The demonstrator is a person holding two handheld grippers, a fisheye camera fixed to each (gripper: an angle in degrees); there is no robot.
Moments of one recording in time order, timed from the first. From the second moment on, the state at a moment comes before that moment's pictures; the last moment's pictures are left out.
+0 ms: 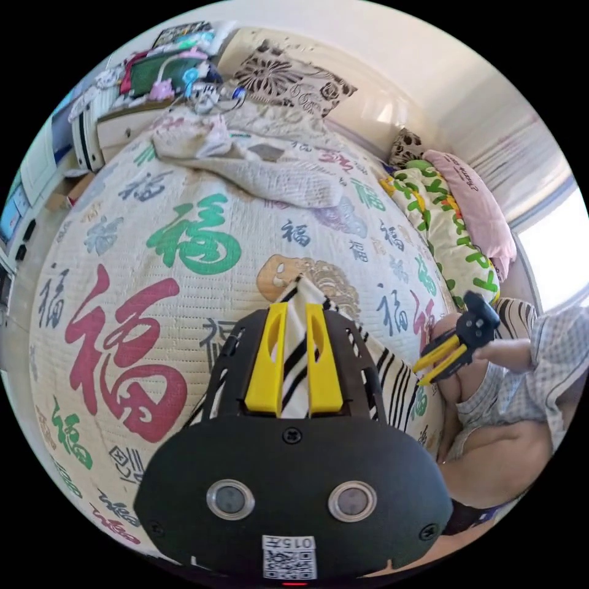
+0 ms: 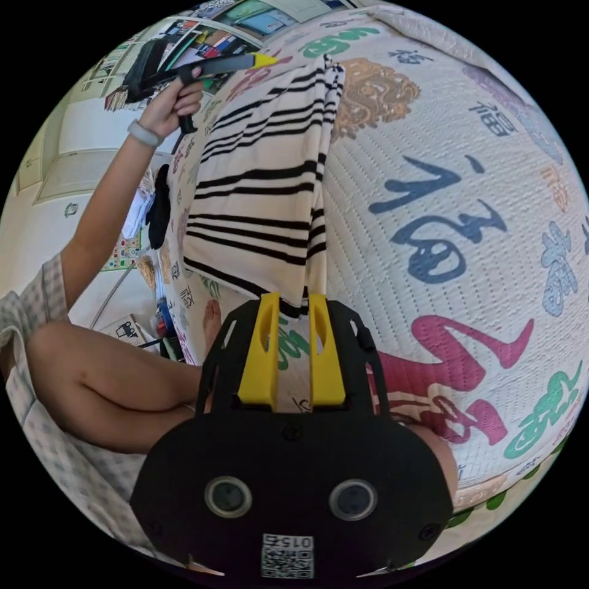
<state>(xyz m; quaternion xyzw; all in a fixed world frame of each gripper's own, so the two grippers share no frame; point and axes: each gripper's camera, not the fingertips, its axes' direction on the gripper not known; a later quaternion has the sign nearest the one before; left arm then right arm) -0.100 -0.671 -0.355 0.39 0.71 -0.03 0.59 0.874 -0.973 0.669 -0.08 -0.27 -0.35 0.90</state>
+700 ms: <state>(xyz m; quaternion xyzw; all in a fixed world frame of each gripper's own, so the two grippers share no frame) -0.132 -0.773 -0.340 0.38 0.72 -0.02 0.58 0.936 -0.992 0.683 -0.07 -0.25 -0.36 0.90</state>
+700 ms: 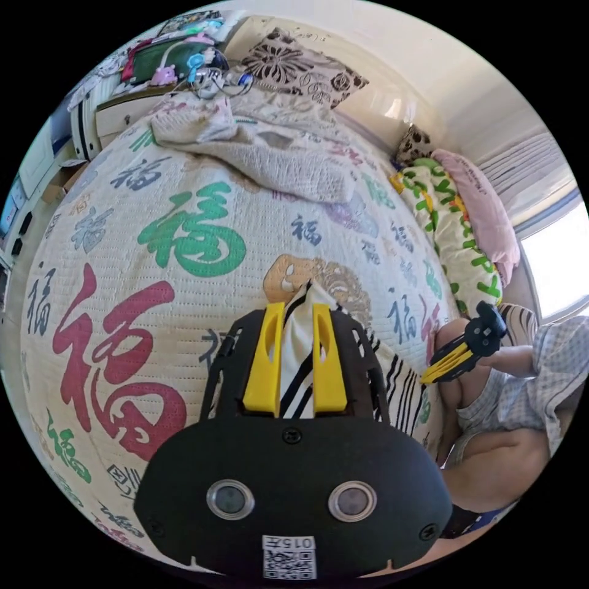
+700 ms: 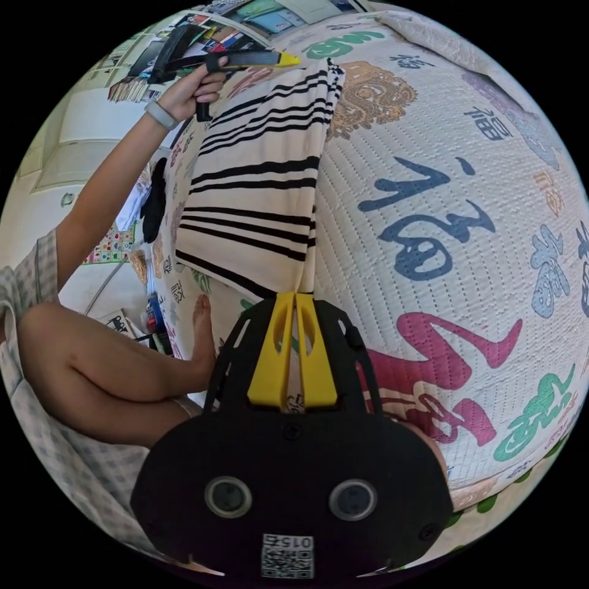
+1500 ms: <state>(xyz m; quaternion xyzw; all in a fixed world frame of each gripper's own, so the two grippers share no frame) -0.222 -0.725 -0.222 0.44 0.73 -0.14 0.50 0.987 -1.035 0.640 0.00 -0.29 -0.33 0.90</state>
